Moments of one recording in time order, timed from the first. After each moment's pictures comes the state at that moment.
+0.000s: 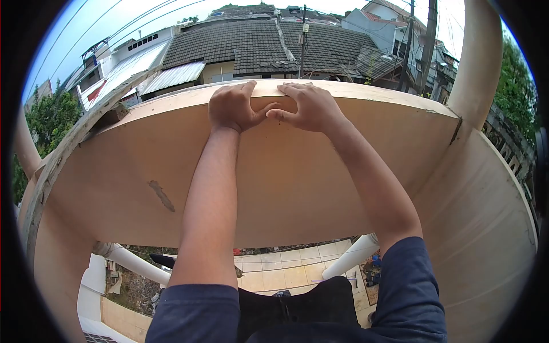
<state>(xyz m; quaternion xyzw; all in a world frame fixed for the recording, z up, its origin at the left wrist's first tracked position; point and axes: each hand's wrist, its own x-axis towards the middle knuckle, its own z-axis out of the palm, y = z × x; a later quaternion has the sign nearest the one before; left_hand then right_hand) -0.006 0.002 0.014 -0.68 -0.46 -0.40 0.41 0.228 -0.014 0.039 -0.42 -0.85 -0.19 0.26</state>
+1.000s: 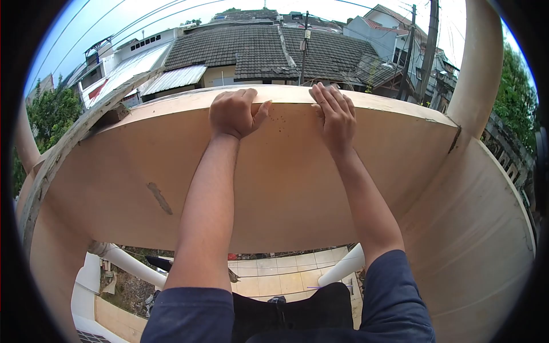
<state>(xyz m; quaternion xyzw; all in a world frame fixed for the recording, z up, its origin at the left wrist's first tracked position) -0.005 -0.001 0.013 -0.69 -0.43 -0.43 0.38 0.262 0.006 -0.013 -0.33 -0.69 -0.40 0.50</state>
